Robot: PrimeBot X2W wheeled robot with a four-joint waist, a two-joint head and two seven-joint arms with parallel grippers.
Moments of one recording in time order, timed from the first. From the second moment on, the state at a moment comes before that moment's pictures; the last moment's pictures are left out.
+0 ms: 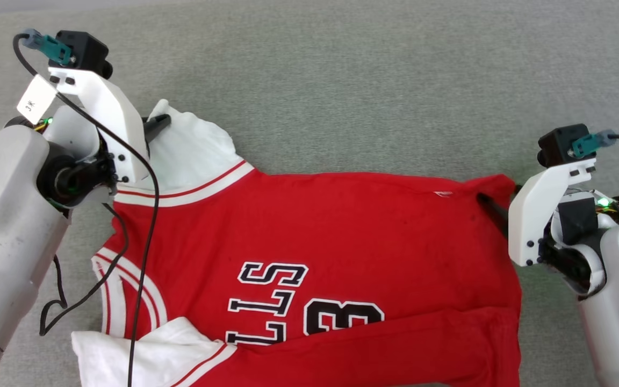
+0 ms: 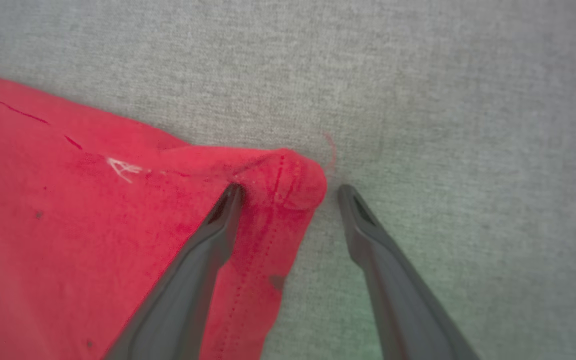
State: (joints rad) left arm -0.99 0.58 -0.74 0.61 -1.08 -0.13 0.50; right arm -0.50 -0.22 0.10 0.27 0.32 0.13 0.70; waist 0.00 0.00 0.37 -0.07
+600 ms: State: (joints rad) left arm -0.89 0.59 -0.75 0.55 -1.11 -0.13 0.31; right arm -0.53 -0.25 0.07 0.31 0.37 0.13 0.79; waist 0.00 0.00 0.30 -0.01
